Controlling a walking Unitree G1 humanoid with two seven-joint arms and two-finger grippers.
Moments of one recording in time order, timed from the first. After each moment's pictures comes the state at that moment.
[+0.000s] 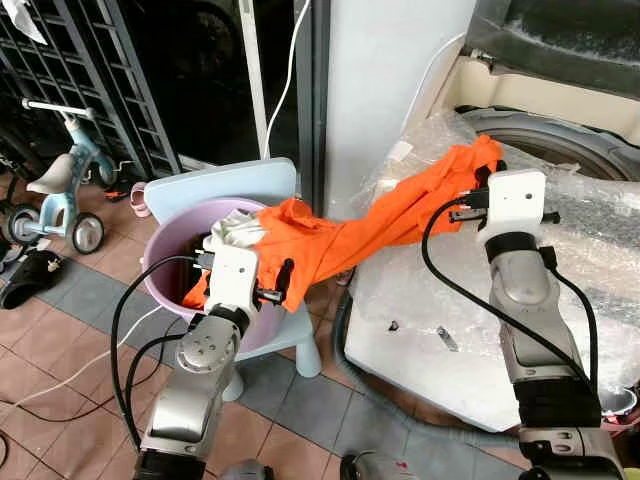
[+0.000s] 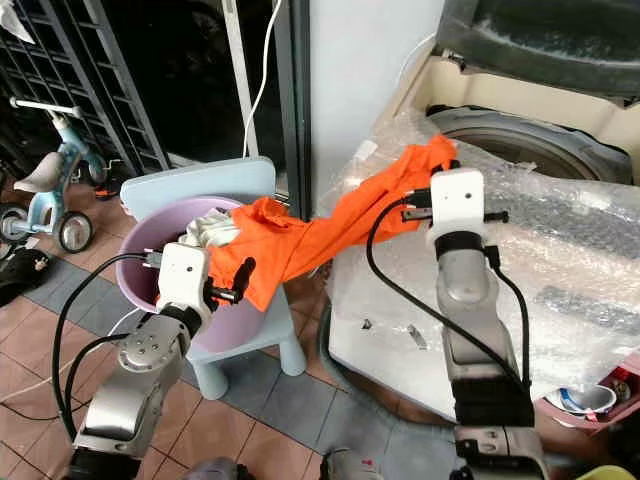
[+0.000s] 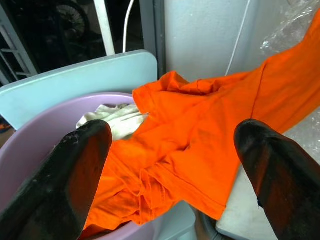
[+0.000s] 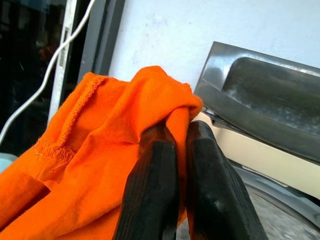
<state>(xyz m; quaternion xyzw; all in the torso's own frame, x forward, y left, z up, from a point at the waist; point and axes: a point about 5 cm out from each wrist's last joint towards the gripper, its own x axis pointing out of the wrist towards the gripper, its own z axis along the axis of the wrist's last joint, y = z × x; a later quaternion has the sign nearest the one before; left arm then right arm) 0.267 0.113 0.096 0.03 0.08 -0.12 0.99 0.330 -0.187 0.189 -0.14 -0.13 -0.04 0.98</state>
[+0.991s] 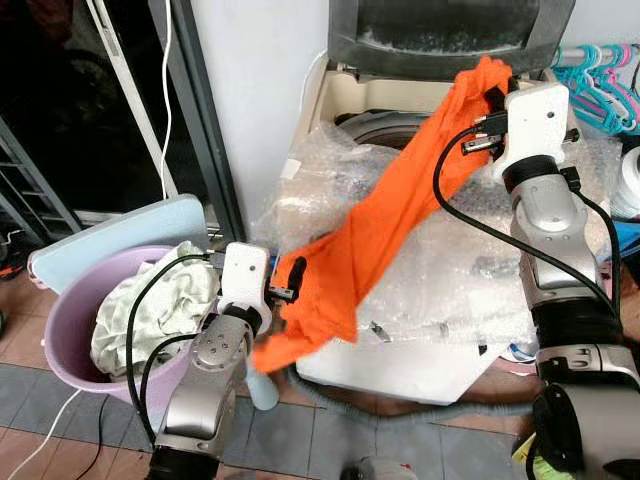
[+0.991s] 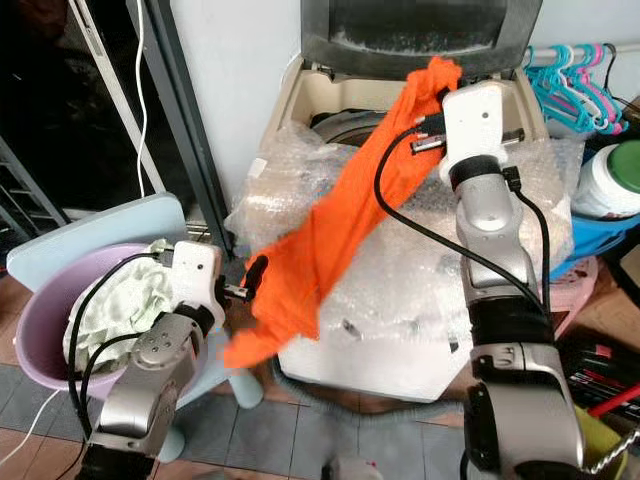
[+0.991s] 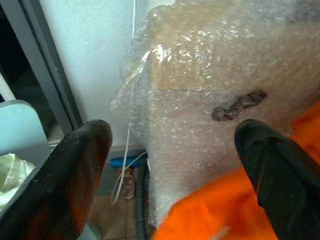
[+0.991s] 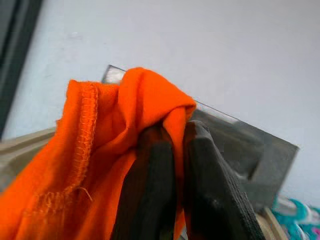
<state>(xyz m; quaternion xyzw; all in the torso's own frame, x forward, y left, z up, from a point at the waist) 0.269 0.107 0.098 0.01 0.08 -0.12 0.99 0.379 -0.180 0.253 -0.20 -0.19 0.07 0.96</state>
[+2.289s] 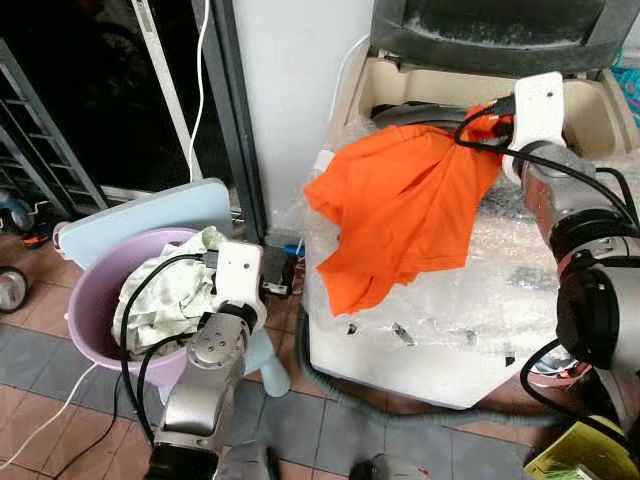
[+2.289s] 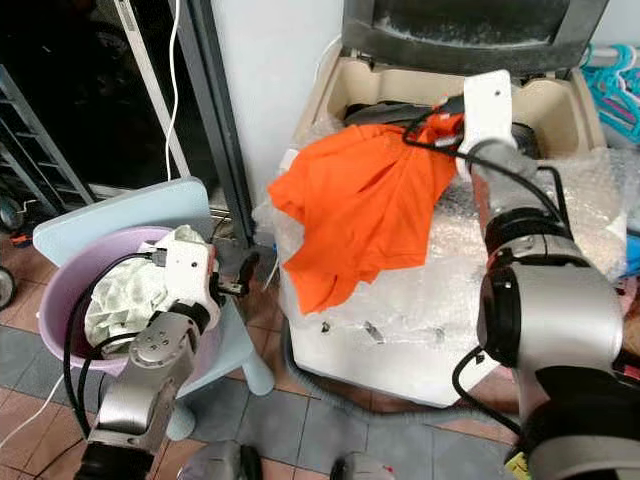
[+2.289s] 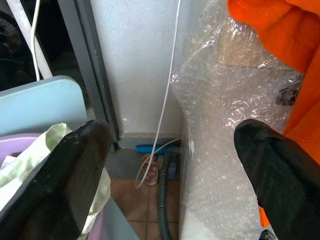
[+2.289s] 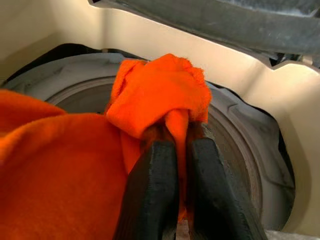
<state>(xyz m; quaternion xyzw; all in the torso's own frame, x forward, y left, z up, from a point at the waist) 0.270 0.105 0.096 0.01 0.08 -0.10 0.99 0.409 -0.243 0.215 -0.10 0.09 -0.03 0.99</state>
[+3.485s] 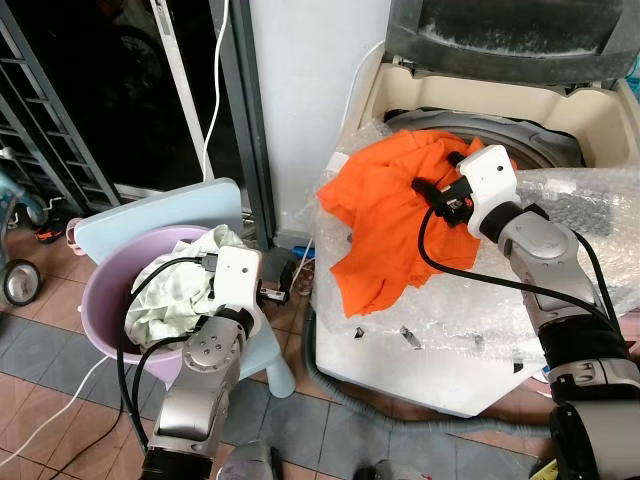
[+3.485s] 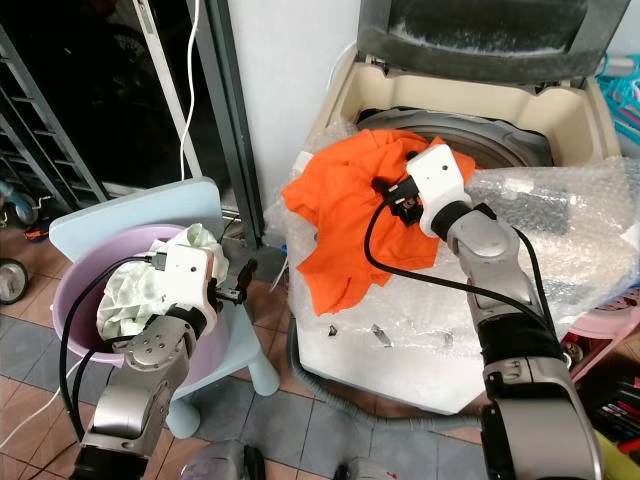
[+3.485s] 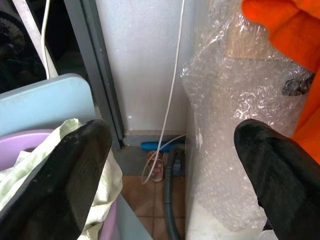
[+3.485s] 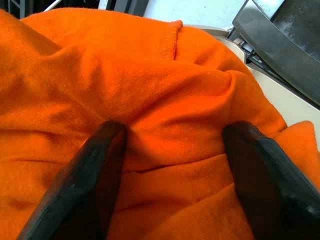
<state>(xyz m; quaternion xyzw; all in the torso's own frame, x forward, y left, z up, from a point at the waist) 0.271 0.109 0.096 0.02 0.09 -0.12 0.99 0.359 -0.201 0.163 -0.22 0.00 0.19 0.96</state>
